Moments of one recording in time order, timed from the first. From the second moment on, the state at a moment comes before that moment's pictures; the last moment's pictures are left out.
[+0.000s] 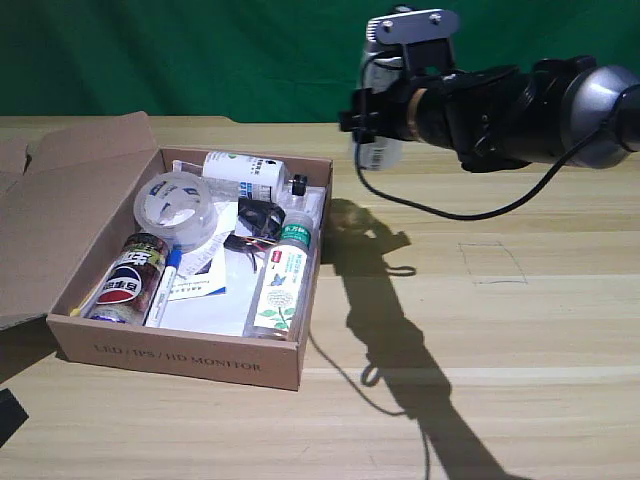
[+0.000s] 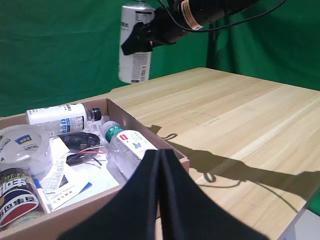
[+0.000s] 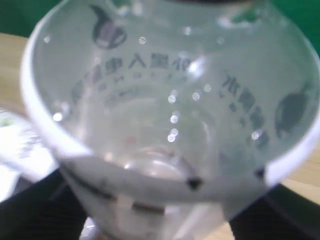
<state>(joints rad) 0.44 1.87 -1.36 -1.72 0.13 1.75</state>
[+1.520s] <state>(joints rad) 0.58 1.52 -1.34 -1.74 0.12 1.70</state>
